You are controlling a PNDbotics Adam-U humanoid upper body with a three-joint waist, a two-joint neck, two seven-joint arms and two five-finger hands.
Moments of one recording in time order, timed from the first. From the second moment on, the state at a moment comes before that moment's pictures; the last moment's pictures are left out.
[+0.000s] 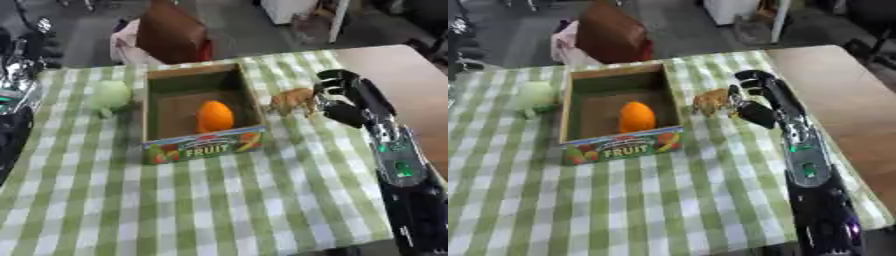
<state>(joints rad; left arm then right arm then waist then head) -0.91 0.58 -0.06 -0.63 -0.12 0.09 0.10 -0.67 -0.04 -0.15 -1.17 0.53 -0.16 0.26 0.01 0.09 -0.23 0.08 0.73</state>
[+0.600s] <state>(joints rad) -0.91 0.54 -0.01 -0.58 -0.87 0.00 0.08 -0.67 -0.03 -0.15 -1.17 0.54 -0.16 0.27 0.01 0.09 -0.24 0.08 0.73</state>
